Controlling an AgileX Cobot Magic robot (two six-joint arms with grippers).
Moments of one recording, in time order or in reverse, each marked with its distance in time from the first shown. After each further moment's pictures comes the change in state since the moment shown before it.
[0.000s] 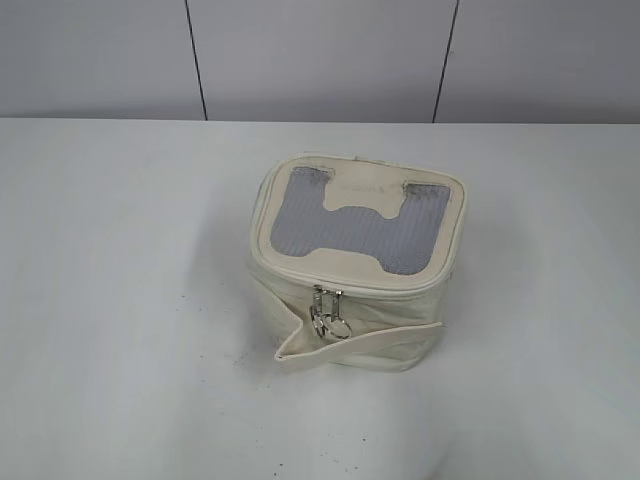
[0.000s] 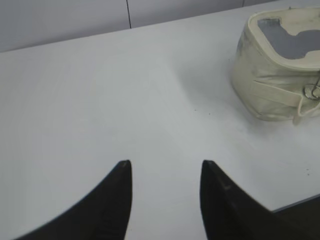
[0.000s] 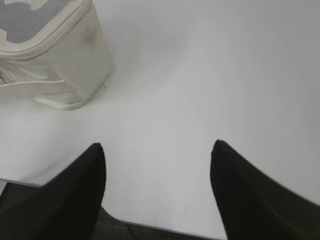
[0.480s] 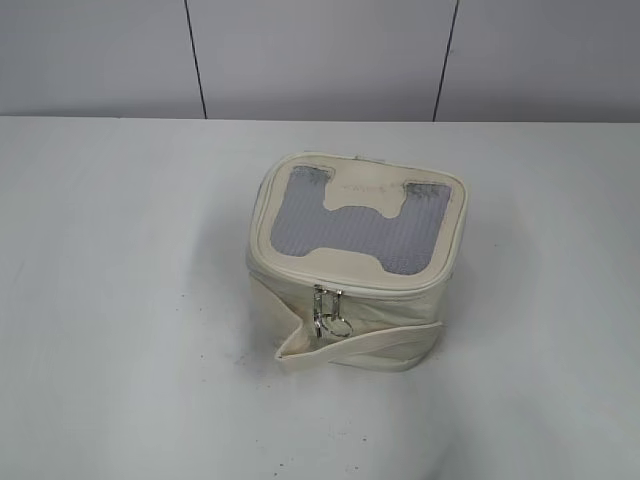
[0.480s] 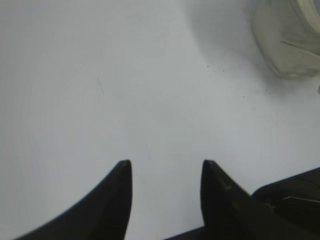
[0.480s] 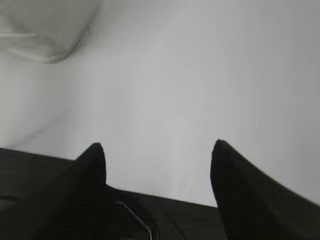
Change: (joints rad) left arm 0.000 0.619 -0.285 0.039 0.072 0.000; right arm 0.000 0.434 -0.036 -0.010 -0.041 0.004
